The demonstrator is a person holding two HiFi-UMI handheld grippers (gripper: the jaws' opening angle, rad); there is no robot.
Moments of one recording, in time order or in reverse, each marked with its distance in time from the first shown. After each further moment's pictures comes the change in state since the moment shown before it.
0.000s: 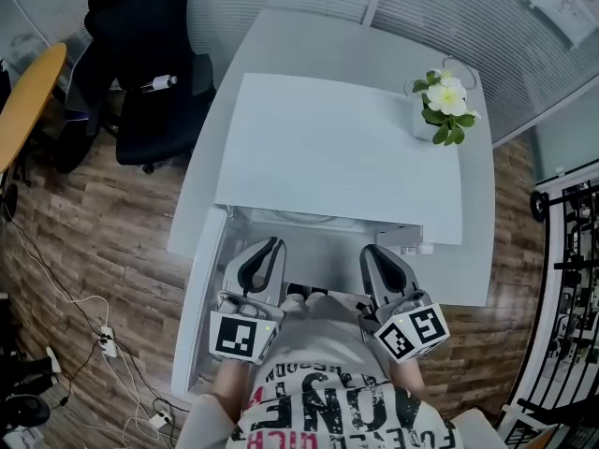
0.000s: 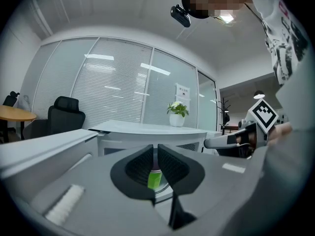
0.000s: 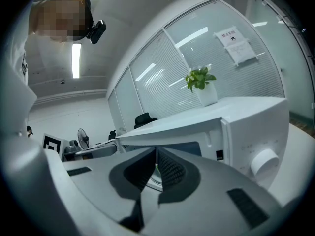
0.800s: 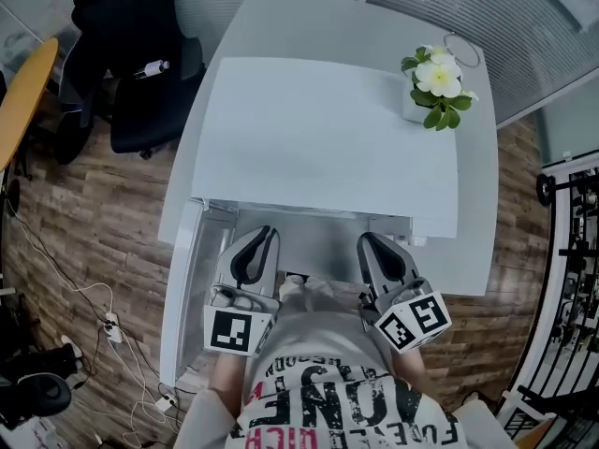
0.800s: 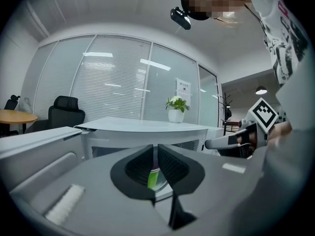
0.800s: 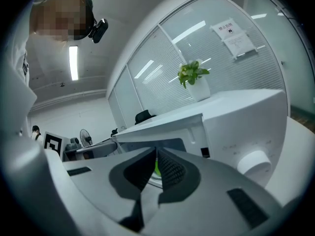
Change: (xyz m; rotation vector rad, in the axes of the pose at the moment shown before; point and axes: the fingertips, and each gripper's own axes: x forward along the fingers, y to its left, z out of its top) left arm 0.017 -0.018 -0.005 -0.008 0.076 0.024; right arm -0.005 -0.028 -0.004 0.032 0.046 0.029
